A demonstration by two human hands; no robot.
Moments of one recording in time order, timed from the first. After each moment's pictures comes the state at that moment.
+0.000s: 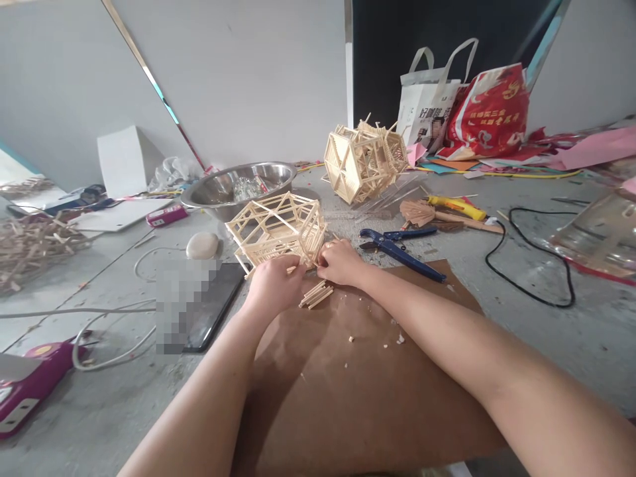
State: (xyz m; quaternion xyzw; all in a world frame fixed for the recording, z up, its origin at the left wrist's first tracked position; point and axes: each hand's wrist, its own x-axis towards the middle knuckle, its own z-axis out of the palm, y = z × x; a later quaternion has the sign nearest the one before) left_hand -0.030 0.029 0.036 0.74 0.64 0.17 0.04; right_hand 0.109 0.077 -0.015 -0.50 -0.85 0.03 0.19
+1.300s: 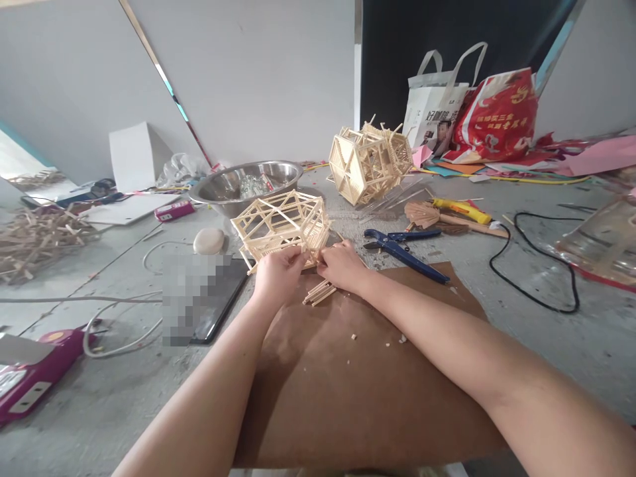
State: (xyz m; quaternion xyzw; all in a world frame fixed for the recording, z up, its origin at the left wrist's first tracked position) left_hand -0.037 0.039 0.021 0.73 0.61 0.29 0.08; right_hand 0.098 0.063 -0.007 -0.53 -0.83 0.02 0.16
